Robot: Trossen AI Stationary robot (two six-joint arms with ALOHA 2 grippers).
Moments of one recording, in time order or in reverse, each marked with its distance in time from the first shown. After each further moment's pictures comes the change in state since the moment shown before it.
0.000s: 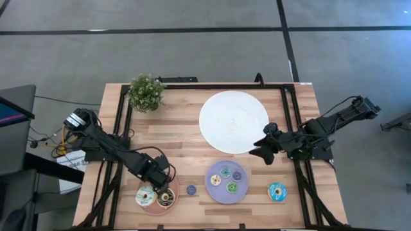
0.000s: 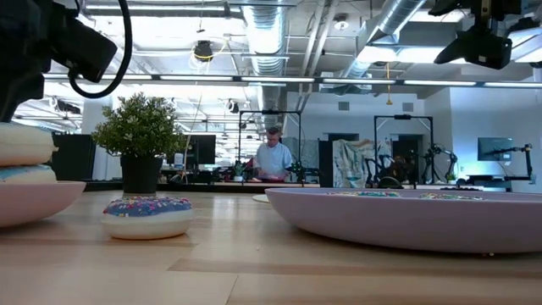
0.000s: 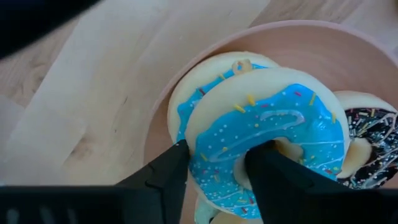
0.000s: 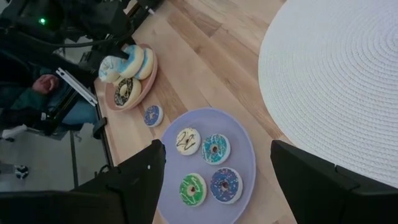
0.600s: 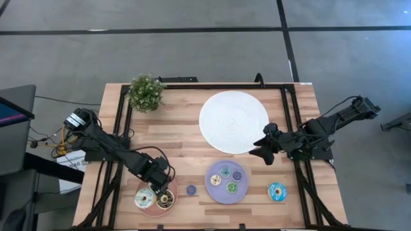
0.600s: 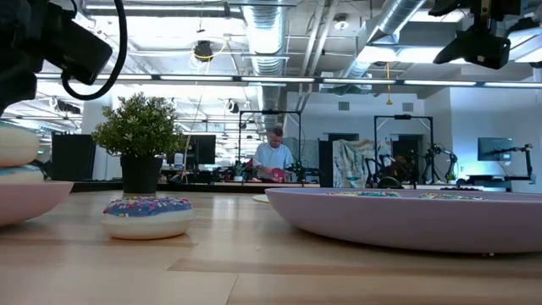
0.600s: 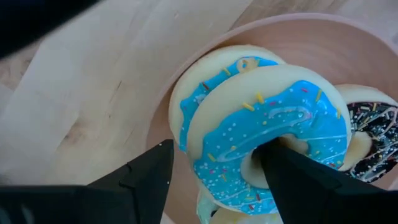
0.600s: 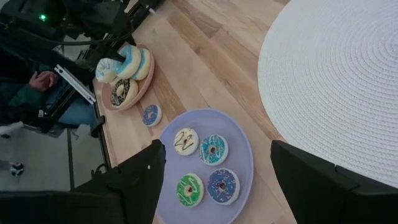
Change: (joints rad) left arm 0.004 0.000 0.001 -0.005 0.056 -0.008; right arm 0.000 0.000 0.000 0.000 0.003 -0.026
